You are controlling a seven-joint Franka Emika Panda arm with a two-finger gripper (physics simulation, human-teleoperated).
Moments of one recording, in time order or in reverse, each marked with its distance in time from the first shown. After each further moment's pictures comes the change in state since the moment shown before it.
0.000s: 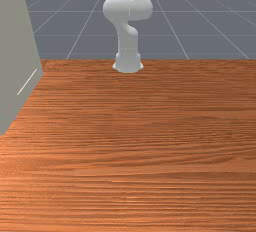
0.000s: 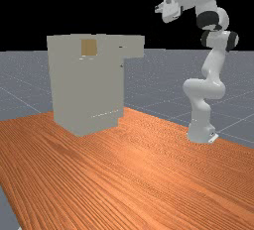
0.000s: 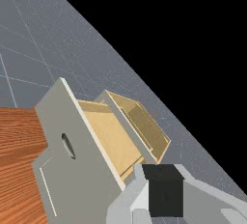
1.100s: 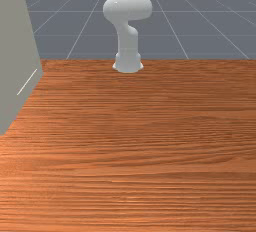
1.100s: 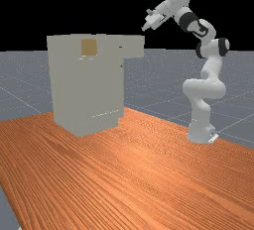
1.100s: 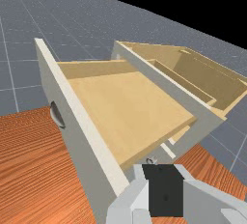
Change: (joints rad) arm 0.134 -0.280 -0.436 -0.158 0.256 0.209 0.012
